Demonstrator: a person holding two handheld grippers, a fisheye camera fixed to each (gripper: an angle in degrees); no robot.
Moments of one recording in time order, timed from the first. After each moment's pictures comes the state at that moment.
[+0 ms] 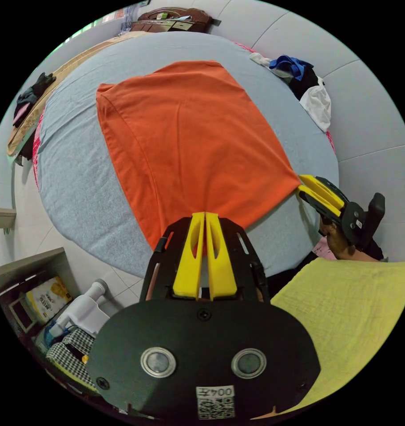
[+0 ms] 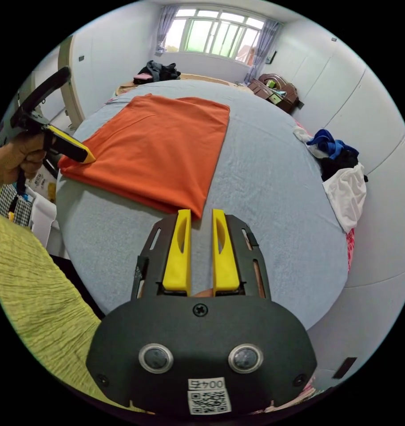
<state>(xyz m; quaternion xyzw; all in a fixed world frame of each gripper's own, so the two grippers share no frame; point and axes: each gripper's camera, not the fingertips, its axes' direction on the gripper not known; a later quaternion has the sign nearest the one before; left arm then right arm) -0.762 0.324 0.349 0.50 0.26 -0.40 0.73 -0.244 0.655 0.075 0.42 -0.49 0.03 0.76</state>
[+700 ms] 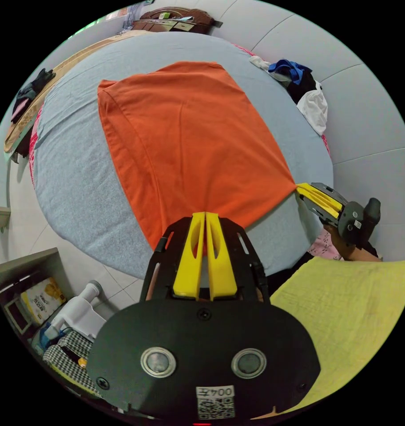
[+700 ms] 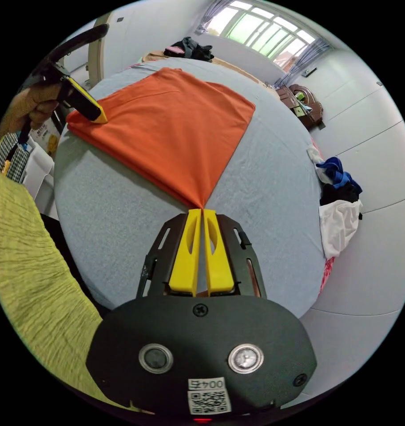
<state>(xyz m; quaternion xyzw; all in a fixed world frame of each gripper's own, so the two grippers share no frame) -0.773 0.297 0.385 0.51 0.27 -0.39 0.72 -0.274 0.635 0.028 0.43 -0.41 -0.07 0.80</state>
